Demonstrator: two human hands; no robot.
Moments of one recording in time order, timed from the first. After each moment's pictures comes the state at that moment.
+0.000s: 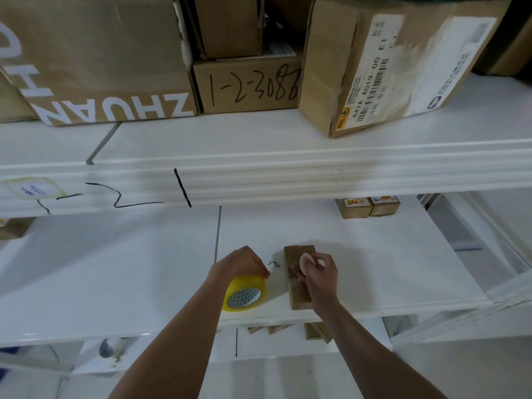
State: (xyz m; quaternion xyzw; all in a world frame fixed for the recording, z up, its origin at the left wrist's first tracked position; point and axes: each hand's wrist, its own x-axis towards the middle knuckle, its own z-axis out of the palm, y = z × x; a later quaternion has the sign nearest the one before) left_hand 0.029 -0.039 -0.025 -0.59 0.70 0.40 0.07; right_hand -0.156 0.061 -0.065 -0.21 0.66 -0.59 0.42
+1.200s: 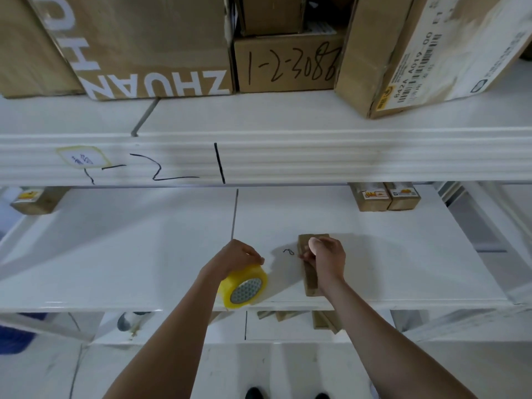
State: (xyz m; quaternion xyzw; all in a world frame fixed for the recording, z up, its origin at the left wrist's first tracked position) left_hand 0.086 -0.017 -0.029 -0.61 0.63 0.48 -0.08; right_hand -0.139 0.041 -0.052 -0.16 0.62 -0.62 0.46
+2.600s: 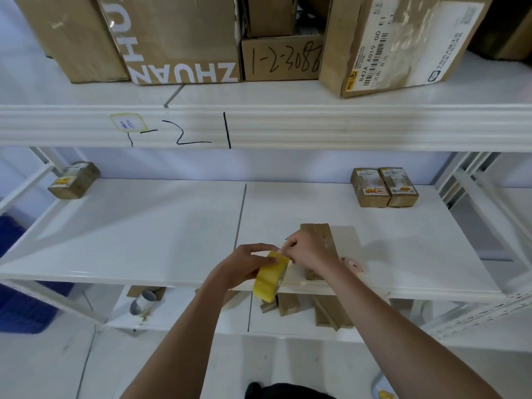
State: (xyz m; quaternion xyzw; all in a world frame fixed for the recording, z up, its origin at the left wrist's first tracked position) left_hand 0.072 0.072 -0.006 -0.51 0.44 0.70 -0.22; right_hand -0.114 0.077 0.019 -0.60 0.67 -0.20 0.38
